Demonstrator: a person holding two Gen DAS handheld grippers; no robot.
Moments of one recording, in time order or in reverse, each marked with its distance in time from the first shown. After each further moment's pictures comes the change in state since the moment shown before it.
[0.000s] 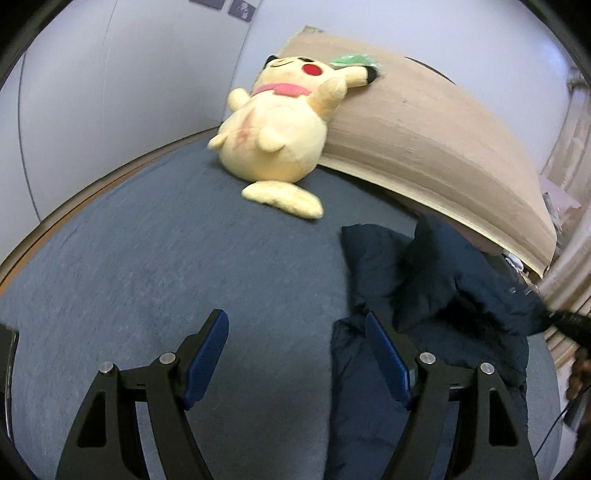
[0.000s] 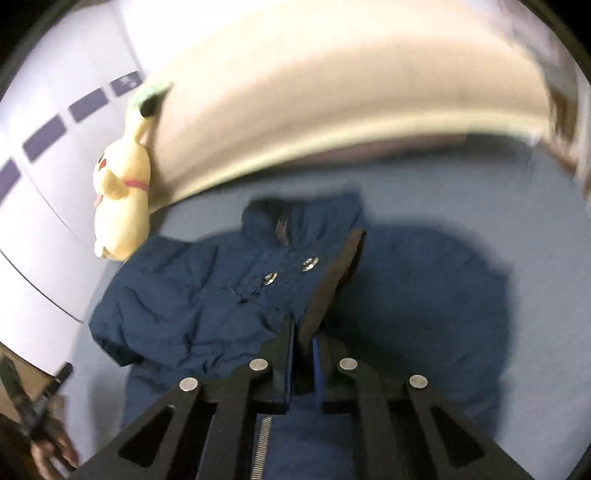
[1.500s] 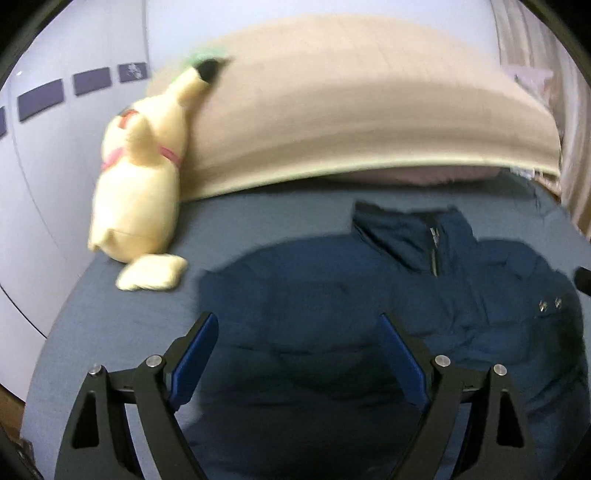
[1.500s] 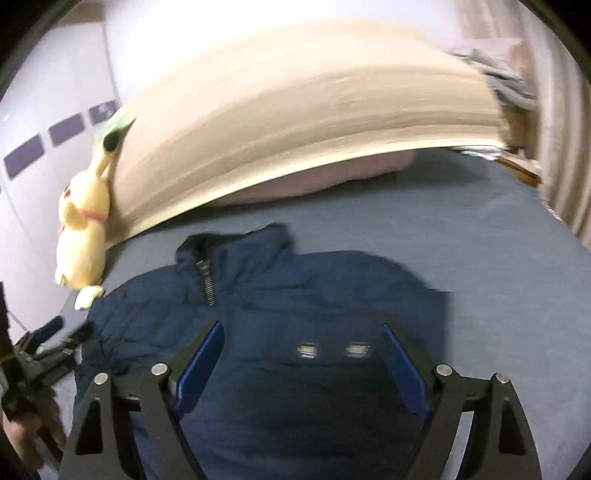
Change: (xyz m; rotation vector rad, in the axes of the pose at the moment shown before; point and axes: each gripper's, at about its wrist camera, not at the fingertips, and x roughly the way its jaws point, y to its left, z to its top) left arm 0.106 -0.203 -0.002 0.446 0.000 0.147; right arm 0.025 -0.049 -0.016 0.039 -0.125 -0.103
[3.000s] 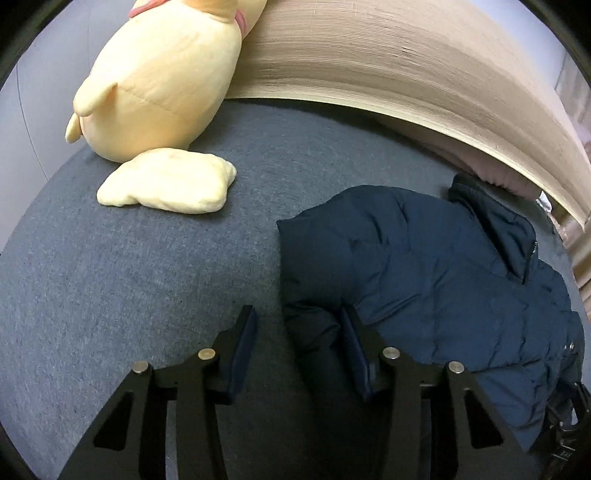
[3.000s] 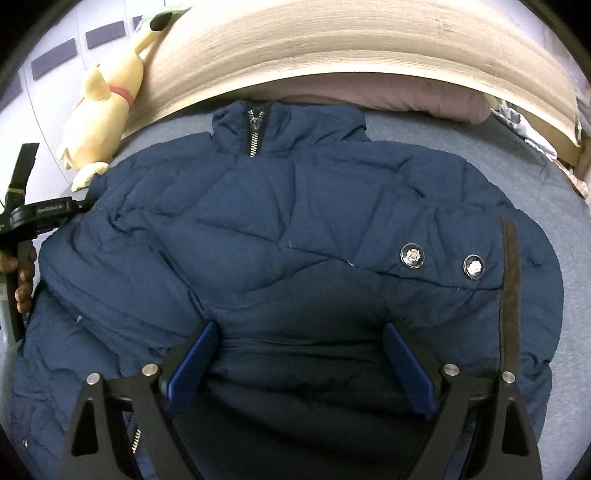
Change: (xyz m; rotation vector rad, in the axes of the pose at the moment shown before) left arm 0.095 0.119 -0.018 -0.249 0.220 -0.139; right arm 0.067 0.022 -0.075 -0.217 0.217 0.041
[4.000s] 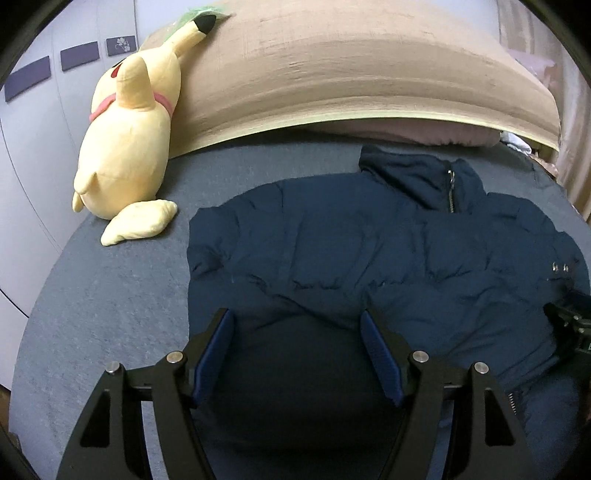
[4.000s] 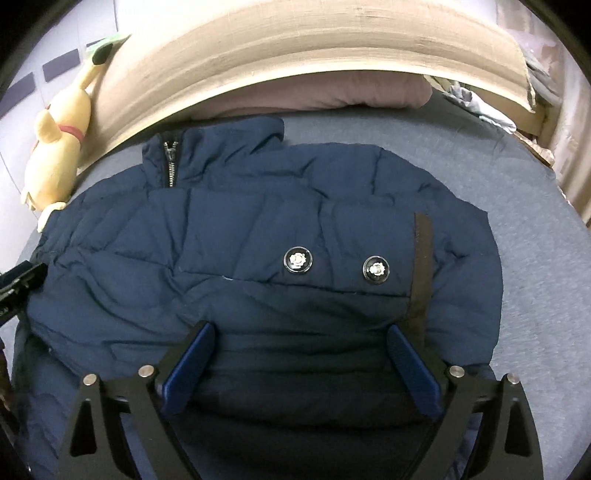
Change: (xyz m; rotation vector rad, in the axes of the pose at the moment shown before) left arm -0.049 -0.094 -0.057 0.249 -0.124 0.095; right arm -0.002 -0.048 0.003 0.136 -0.021 -0.096
